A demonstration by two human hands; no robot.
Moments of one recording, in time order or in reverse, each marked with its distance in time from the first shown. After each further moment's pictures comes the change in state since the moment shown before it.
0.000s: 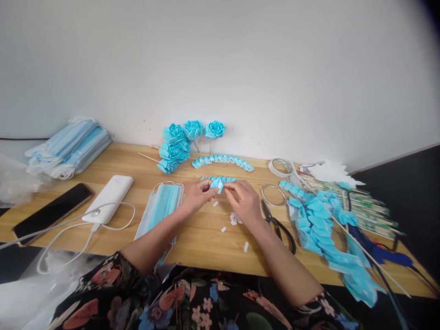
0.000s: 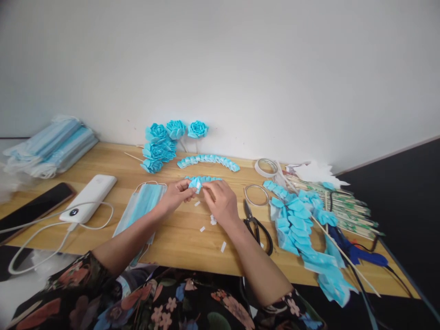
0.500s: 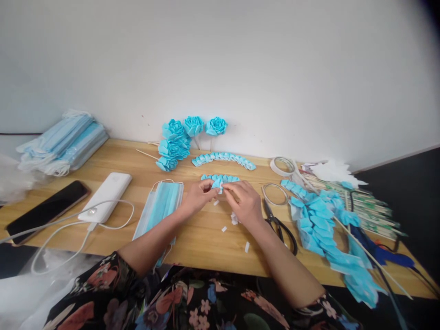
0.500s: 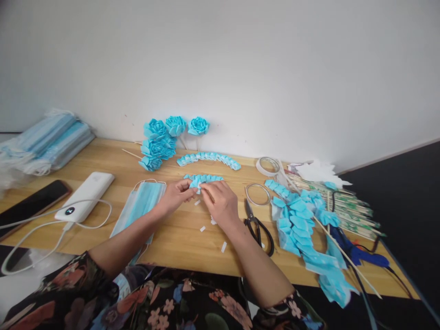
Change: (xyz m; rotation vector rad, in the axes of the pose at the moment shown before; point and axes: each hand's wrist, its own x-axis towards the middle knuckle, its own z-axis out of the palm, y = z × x) left_hand 0.001 -0.004 0.002 0.039 -0.007 0.019; right_hand -0.002 0.001 0.005 -0.023 0.017 -0.127
